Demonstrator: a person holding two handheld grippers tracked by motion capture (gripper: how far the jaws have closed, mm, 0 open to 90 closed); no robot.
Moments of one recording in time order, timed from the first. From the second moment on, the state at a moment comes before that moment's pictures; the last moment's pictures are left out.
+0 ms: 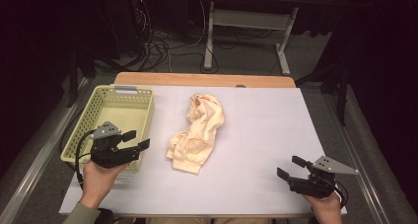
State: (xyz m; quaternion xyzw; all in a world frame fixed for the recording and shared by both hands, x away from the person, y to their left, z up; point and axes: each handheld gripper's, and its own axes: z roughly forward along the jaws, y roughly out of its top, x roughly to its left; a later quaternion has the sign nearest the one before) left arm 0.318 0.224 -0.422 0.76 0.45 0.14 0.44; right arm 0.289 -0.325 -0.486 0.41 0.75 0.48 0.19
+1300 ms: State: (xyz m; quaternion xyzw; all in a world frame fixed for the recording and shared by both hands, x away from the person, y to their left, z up) left arm 0.289 0.246 -0.439 0.74 0.47 0.17 0.46; right arm 0.289 -0.325 -0.485 0.42 0.75 0.48 0.19
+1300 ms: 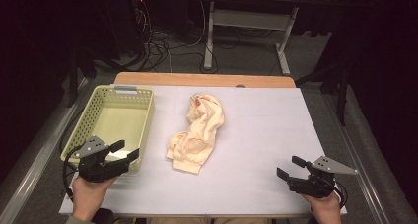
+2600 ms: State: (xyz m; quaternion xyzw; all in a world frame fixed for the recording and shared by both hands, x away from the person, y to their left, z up) left arm 0.271 0.254 -0.459 0.74 0.46 0.18 0.47; right arm 0.288 -0.324 -0.484 0.43 0.74 0.48 0.19
